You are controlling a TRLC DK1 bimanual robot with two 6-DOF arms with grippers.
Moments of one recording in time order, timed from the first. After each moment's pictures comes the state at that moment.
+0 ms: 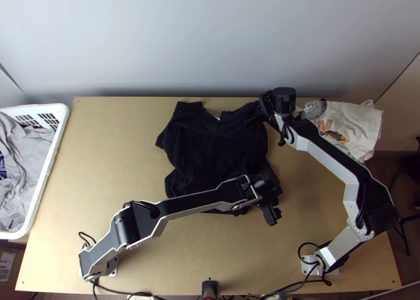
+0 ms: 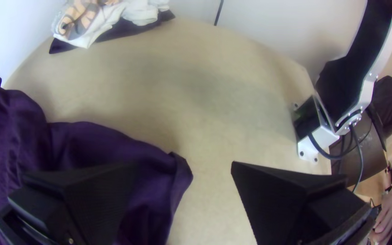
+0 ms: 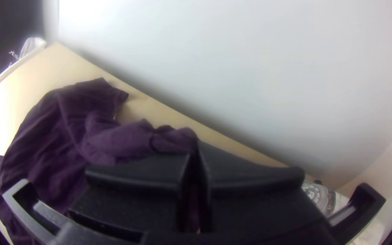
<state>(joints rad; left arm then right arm) -1.15 2.22 1.84 -0.37 0.16 -0.01 0.39 1.76 1.36 -0.09 0.10 -0.22</state>
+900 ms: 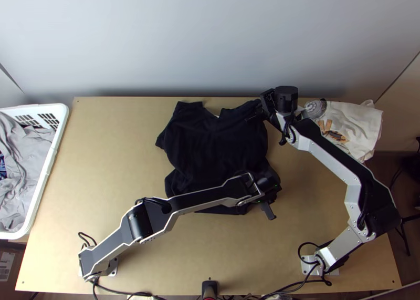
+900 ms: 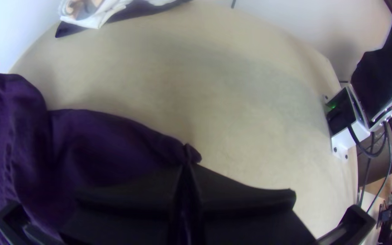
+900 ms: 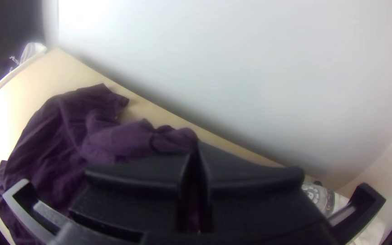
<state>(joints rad) -1.13 2.32 1.94 -0.41 0.10 0.02 0.38 1.75 1.37 -0.10 0.09 -0.20</state>
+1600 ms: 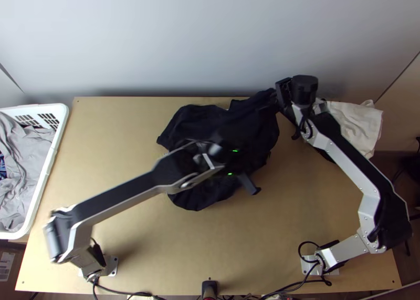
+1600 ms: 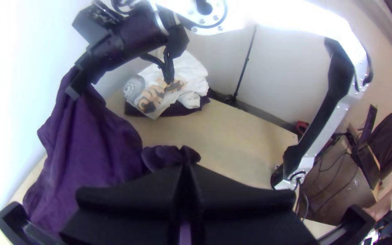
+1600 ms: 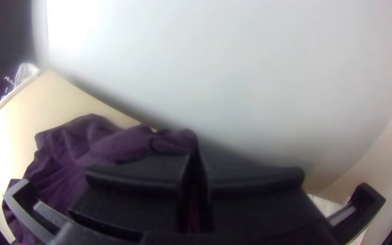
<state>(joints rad) -1.02 1.73 1.81 -0.55 0.10 -0.04 0.34 1.64 1.44 -0.22 0.11 -0.18</state>
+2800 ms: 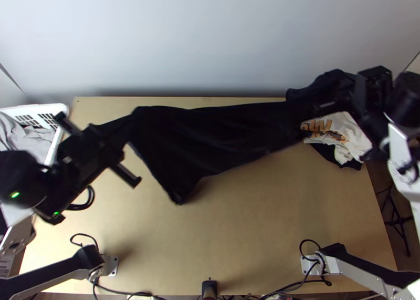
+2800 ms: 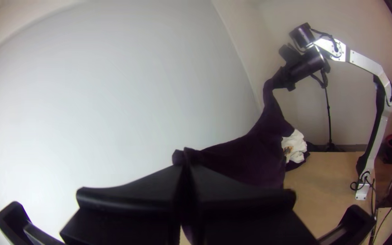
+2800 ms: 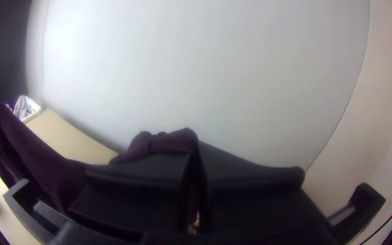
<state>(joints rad) -0.83 0.94 1.46 -0.43 -0.29 0.39 0.32 1.19 1.68 -0.67 0.20 -0.22</state>
